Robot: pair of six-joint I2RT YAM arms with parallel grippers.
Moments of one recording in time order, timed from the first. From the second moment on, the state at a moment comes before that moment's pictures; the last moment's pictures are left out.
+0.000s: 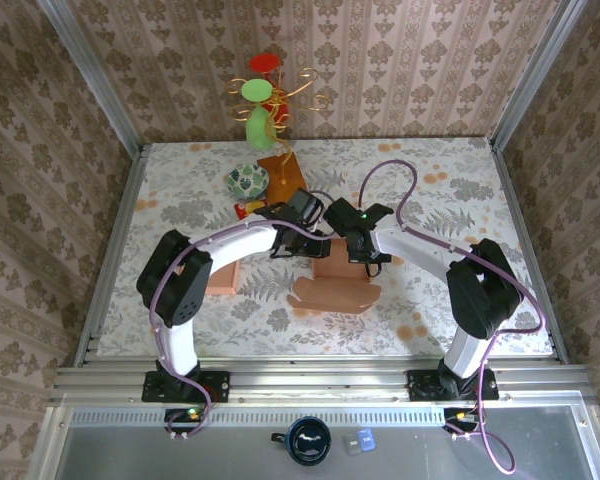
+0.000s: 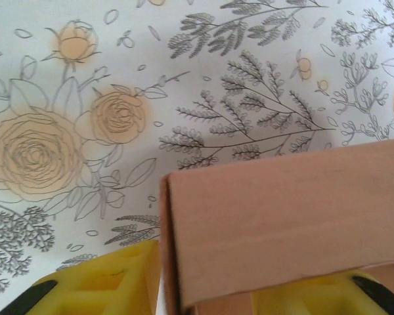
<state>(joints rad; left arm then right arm) -0.76 1.87 1.31 -0.50 0.19 -0.48 0.63 1.74 1.28 -0.97 0.44 0.79</state>
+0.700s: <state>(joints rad) -0.80 1.88 1.37 -0.59 0.06 -0.45 0.63 1.74 1.28 -0.97 0.41 0.79</state>
